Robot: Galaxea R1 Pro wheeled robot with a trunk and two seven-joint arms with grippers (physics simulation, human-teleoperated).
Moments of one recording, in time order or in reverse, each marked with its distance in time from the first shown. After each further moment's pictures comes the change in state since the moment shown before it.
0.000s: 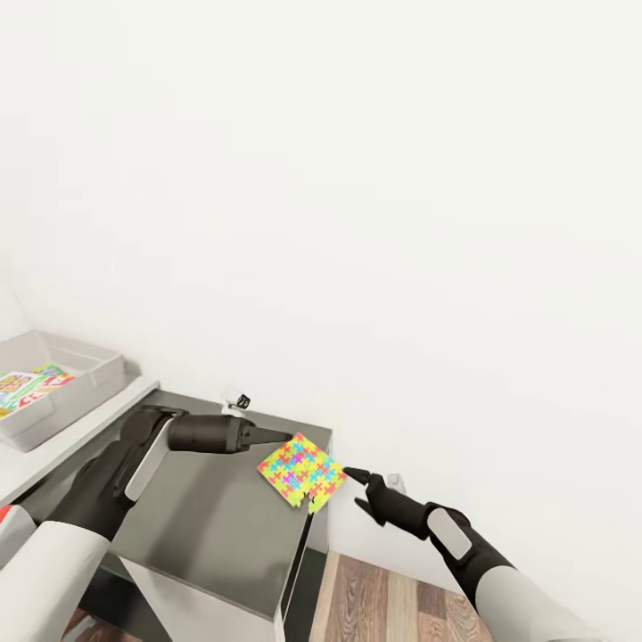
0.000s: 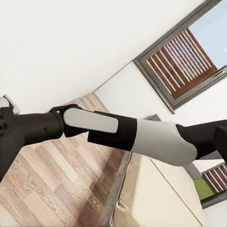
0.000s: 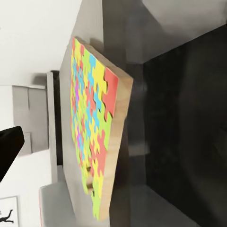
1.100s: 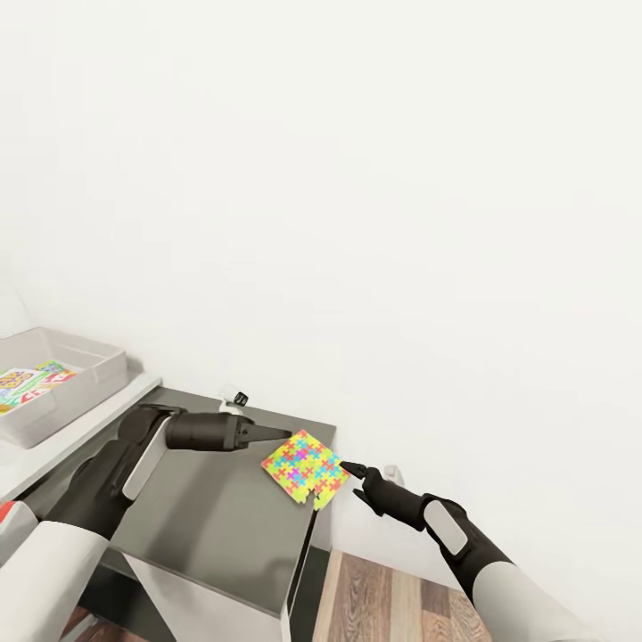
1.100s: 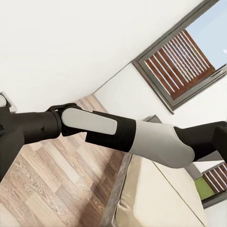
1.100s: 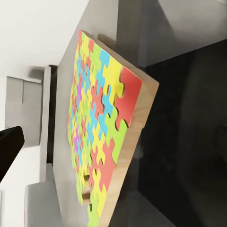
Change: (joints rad) left arm 0.000 0.003 0.009 -0.013 0.010 0.000 -0.003; right arm -0.001 0.008 0.002 -0.057 0.064 -0.024 -0.001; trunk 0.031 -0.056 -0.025
